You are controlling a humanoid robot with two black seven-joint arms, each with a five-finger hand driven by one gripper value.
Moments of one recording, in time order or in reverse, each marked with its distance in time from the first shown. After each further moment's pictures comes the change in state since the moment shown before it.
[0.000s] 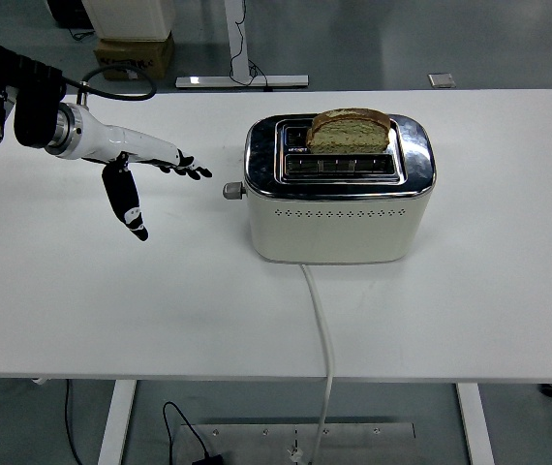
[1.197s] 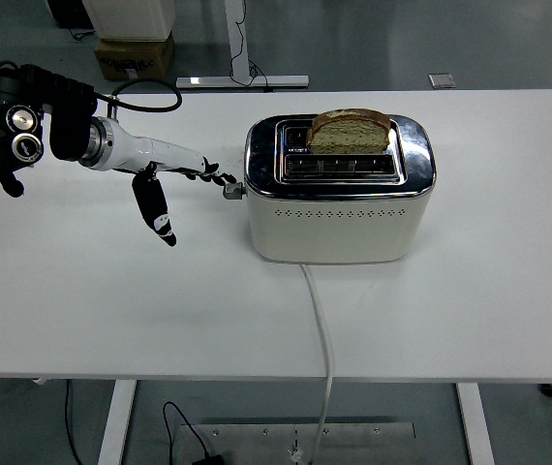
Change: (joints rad) left arm 0.039 -0.075 0.001 0.037 0.000 0.040 -0.023; right arm 0.000 0.000 0.000 0.000 0.000 0.000 0.000
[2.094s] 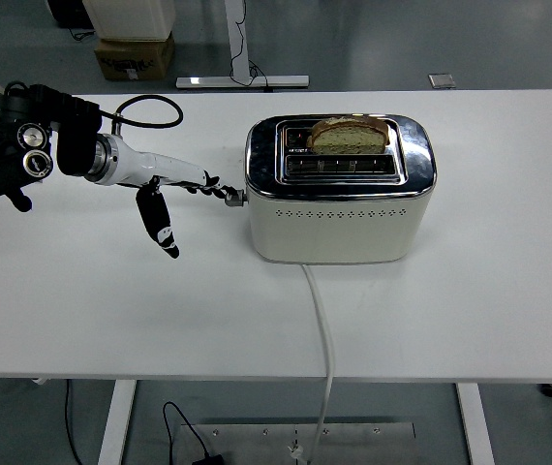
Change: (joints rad) left arm 0.051 -0.020 0.000 0.022 0.001 0.016 -0.001; right arm 0.000 0.000 0.001 0.000 0.000 0.000 0.000
